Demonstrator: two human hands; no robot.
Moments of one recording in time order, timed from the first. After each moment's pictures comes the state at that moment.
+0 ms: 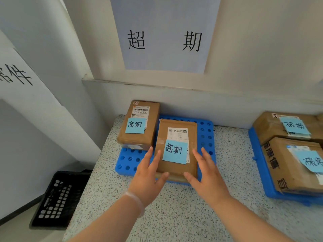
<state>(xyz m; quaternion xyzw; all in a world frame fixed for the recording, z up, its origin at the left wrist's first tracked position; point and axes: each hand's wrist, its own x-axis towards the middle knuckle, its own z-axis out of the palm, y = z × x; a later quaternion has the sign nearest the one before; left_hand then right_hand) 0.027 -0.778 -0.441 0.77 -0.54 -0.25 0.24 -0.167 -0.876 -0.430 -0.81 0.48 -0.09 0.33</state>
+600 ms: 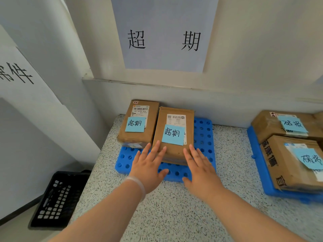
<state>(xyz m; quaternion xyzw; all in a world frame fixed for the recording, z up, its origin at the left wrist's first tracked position) 0.036 -0.796 -0.435 0.77 -0.62 -0.14 0.00 -0.158 -0.873 -0.428 -0.88 0.43 0.06 0.18</state>
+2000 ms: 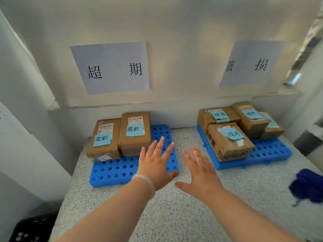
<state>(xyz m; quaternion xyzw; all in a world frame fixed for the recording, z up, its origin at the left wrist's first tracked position) -0.082 -0.783 -0.353 0.69 -0.72 -0.06 0.02 -0.262 -0.806 -0.371 -0.83 0.53 -0.04 0.13</state>
